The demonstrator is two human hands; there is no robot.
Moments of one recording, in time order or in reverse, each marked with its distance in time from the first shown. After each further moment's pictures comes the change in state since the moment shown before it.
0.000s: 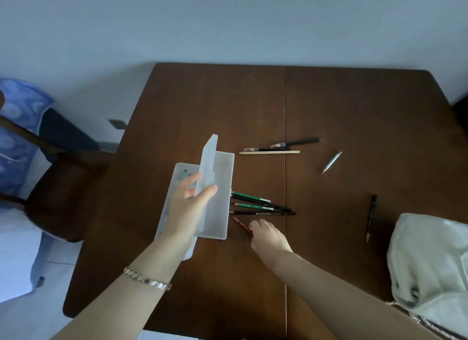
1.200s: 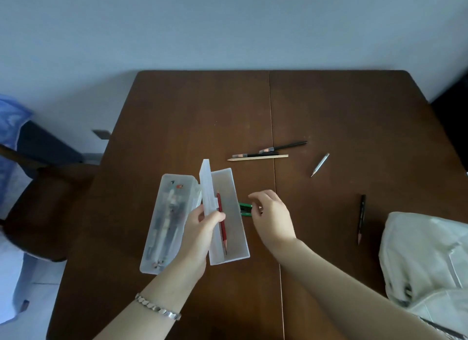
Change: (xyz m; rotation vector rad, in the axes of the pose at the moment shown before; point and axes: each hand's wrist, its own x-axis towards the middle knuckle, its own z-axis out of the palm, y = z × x) left_hand 0.001 -0.027 0.038 -0.160 -0.199 -0.181; right_hand -0.005 -0.003 -0.061 0.488 0.542 -0.042
